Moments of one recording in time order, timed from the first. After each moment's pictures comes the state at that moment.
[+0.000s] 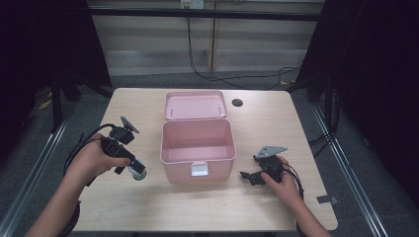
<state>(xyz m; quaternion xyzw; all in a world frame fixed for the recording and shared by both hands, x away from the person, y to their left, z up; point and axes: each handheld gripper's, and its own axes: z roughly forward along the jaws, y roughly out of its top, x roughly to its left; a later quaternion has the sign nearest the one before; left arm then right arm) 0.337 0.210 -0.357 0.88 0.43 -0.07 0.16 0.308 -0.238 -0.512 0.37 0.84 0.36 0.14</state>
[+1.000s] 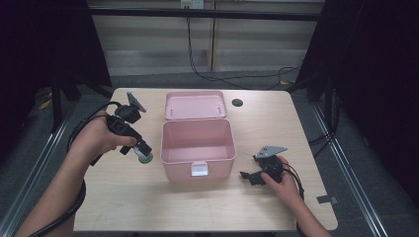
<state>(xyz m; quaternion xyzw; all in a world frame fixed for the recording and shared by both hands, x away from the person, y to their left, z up) 0.358 0.187 -0.305 0.89 0.43 -0.06 0.16 0.308 -0.238 -0.512 0.37 0.84 0.37 0.15</state>
